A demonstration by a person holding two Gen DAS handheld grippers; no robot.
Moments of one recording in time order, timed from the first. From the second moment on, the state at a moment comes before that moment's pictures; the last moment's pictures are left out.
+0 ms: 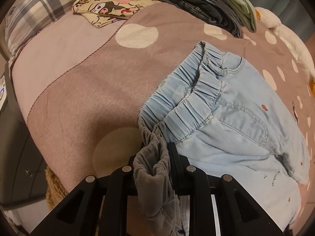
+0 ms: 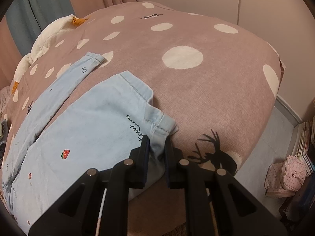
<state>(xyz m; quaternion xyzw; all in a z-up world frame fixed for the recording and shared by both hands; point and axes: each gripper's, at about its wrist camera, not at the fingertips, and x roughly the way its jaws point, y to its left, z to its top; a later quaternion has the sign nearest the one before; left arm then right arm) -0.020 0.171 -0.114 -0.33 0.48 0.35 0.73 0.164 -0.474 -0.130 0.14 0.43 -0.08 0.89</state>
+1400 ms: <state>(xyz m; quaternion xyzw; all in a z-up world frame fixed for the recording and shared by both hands) -0.019 0.171 -0.114 -0.32 0.48 0.35 0.74 0.164 -0.474 -0.132 0.14 0.43 -0.08 0.89</state>
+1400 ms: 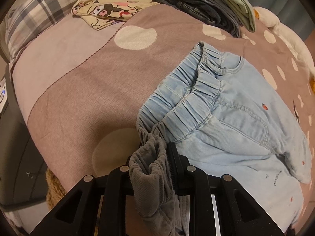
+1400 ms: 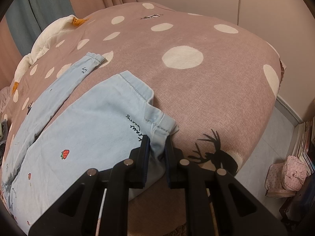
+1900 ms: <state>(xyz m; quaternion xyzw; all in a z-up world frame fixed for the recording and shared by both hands) -0.023 0.173 -0.114 -0.33 0.47 0.34 0.74 0.166 -0.471 -0.132 0.13 0.43 -0.08 0.89</state>
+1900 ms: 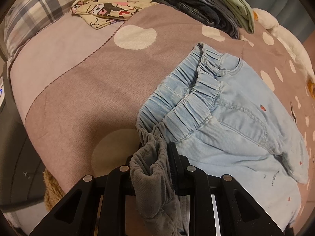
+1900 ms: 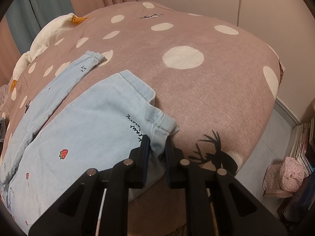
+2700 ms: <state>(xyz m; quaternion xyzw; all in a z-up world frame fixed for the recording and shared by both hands) -0.044 0.177 -0.118 -0.37 0.42 0.29 0.78 0.172 -0.458 -0.128 0.10 0.45 -0.12 0.88</state>
